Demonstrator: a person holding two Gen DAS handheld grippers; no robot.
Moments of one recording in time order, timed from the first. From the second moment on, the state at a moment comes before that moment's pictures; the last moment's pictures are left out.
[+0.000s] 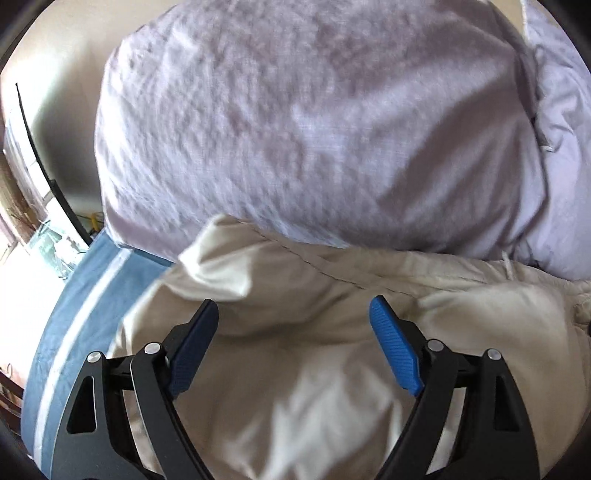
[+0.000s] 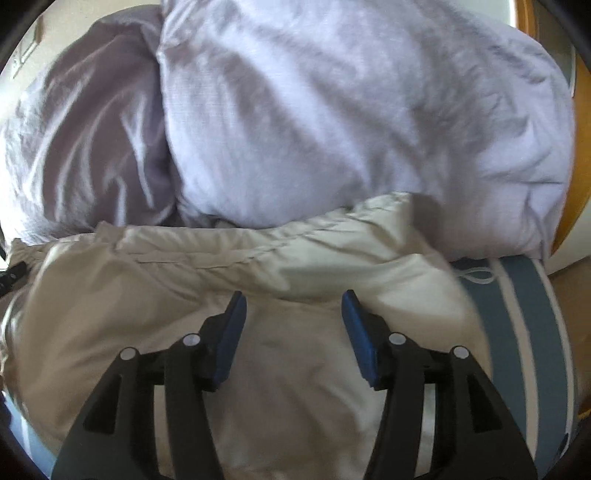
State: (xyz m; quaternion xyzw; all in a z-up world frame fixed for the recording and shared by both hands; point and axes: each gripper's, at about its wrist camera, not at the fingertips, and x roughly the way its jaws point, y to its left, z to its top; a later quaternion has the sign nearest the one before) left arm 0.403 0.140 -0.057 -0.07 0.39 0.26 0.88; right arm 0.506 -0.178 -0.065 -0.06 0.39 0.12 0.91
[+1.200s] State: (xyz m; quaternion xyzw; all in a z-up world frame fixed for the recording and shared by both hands) left arm 0.410 0.200 -0.124 -0.08 0.40 0.28 0.87; right arm 0.536 -0.166 -0.132 -0.08 0.39 0.09 0.92
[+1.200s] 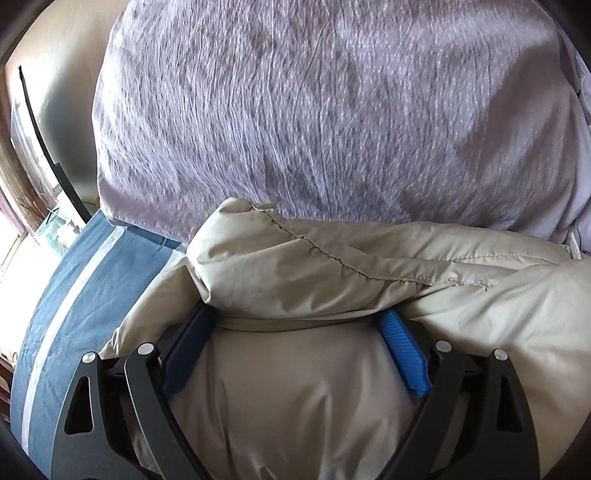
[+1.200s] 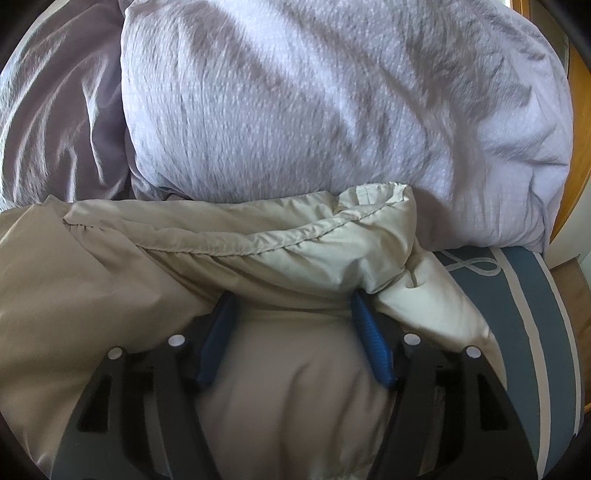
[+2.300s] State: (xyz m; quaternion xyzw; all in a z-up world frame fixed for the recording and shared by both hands) left arm 0.401 0.080 -0.082 -0.07 0.38 0.18 0.90; right arm 0.497 -0.073 -0.109 -0.07 0.42 0.22 0.88
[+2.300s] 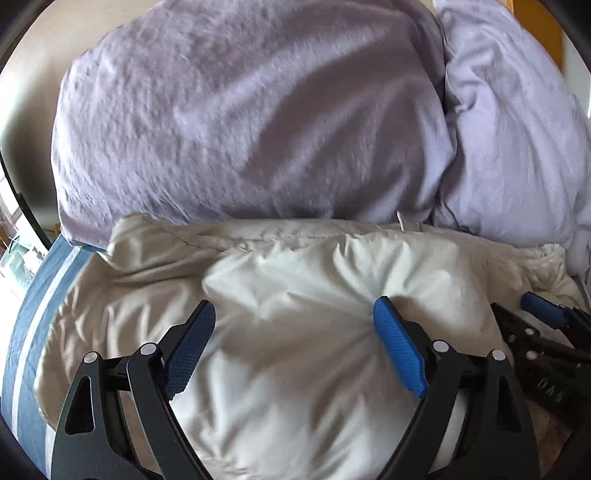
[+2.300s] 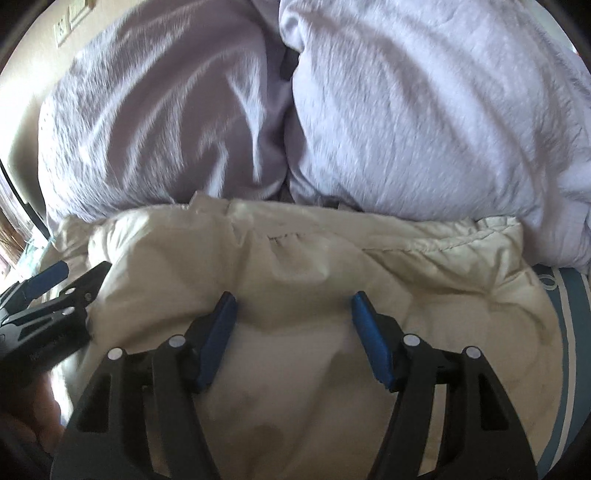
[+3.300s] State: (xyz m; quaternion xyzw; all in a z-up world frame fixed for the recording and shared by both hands) left arm 0.322 0.144 -0.044 -0.10 0.39 0.23 0.89; right arm 0.482 -0.194 -0.075 -0.01 0.46 0.13 0.88
